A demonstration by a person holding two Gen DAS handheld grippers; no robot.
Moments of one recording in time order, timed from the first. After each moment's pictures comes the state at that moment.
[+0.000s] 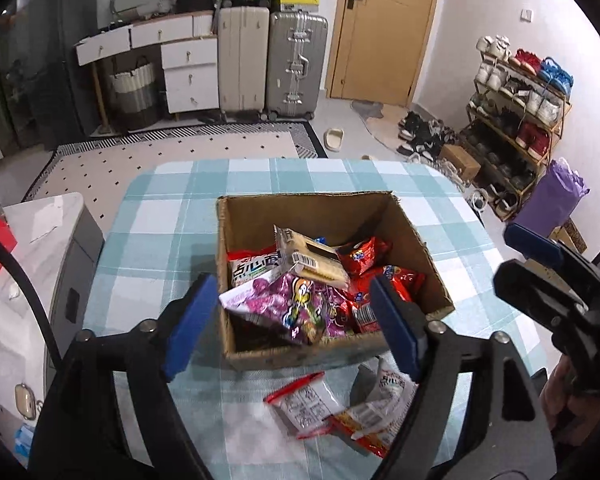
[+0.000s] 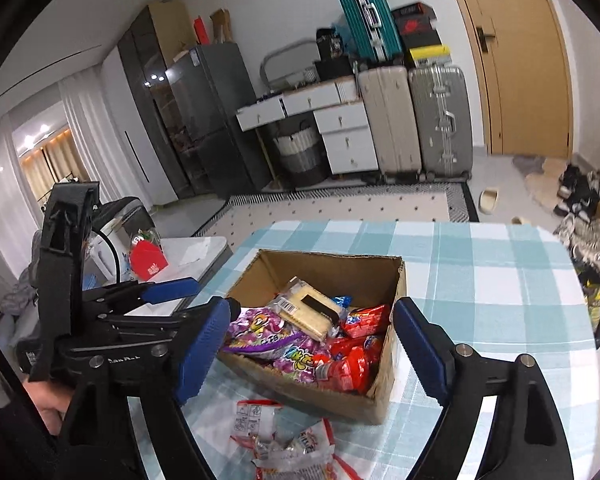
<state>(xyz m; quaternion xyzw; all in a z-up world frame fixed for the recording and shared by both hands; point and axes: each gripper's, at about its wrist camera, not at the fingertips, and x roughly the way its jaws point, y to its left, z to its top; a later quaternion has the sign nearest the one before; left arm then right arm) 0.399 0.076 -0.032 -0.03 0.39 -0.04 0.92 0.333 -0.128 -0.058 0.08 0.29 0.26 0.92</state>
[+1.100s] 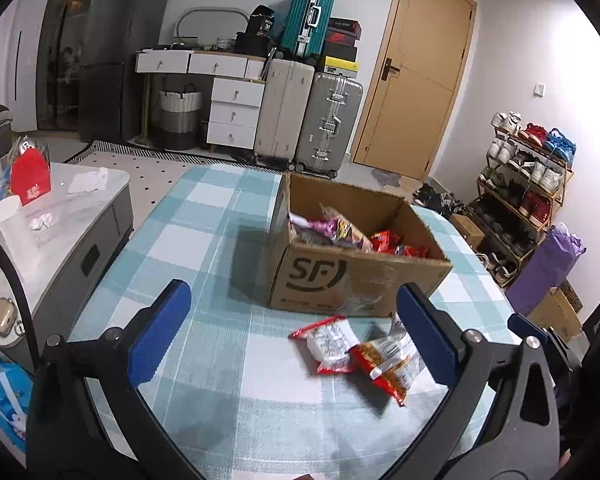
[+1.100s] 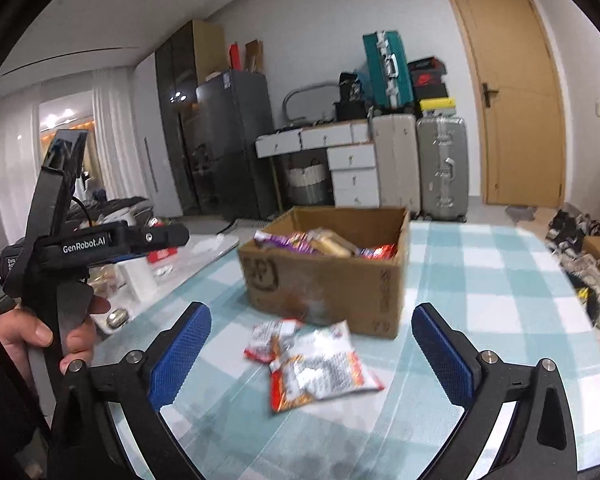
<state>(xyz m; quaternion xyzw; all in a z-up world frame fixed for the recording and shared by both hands) 0.245 0.125 -0.072 -0.11 0.28 0.01 0.95 0.191 -0.123 -0.145 0.05 0.21 0.26 0.94</state>
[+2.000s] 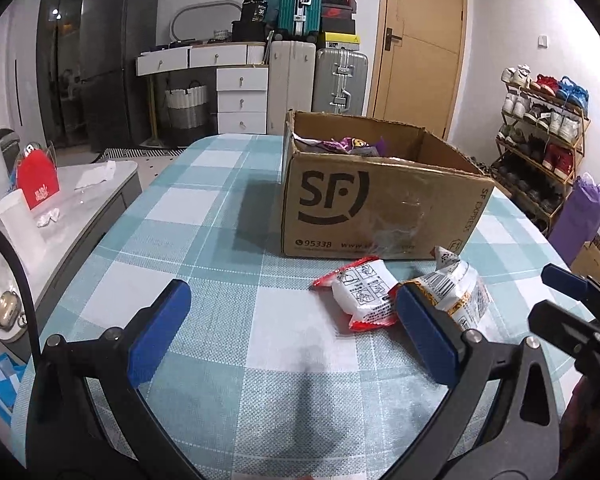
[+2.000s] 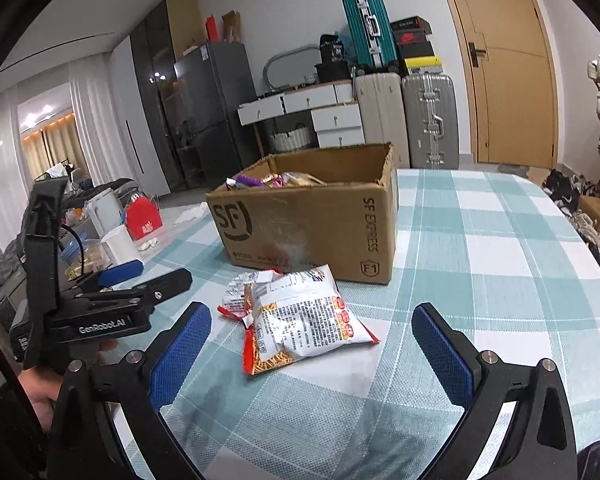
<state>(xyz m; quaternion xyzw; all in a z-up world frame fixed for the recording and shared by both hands) 0.268 0.099 -0.165 -0.04 0.31 0.04 0.95 0.214 -0.125 -0.188 0.06 0.28 0.24 0.93</state>
